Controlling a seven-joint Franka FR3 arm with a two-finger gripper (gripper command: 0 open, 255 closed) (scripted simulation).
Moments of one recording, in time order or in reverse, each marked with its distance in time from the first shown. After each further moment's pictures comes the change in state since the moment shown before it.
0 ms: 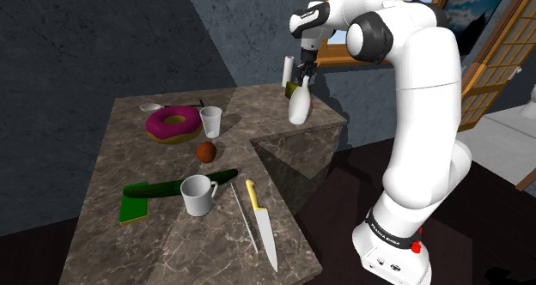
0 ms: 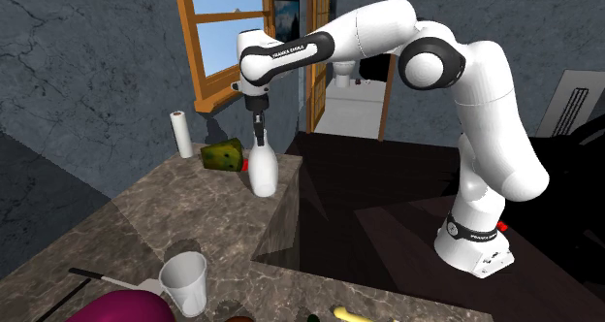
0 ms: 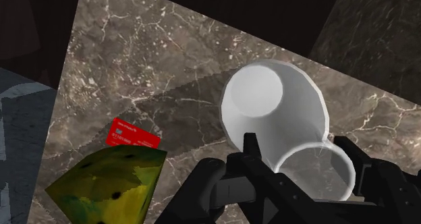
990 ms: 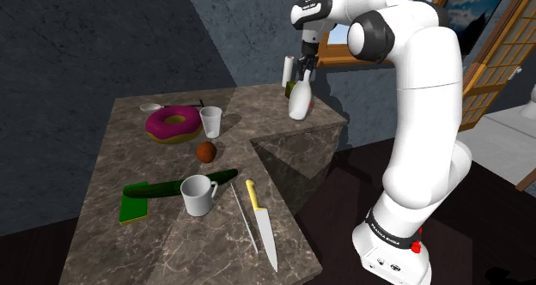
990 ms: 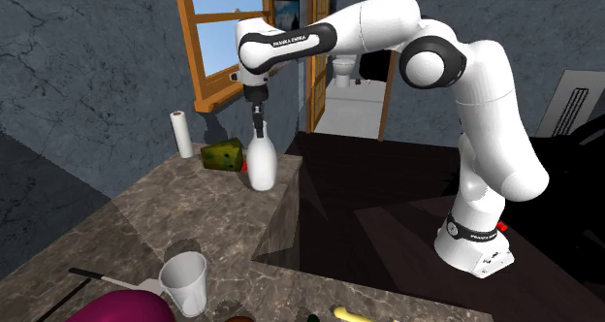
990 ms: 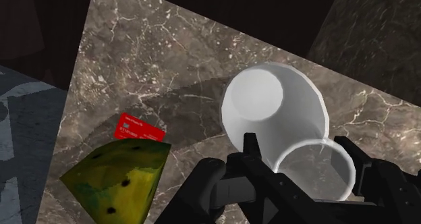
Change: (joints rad) arm -0.005 -0.009 -0.004 0.065 -0.006 -0.073 0.005
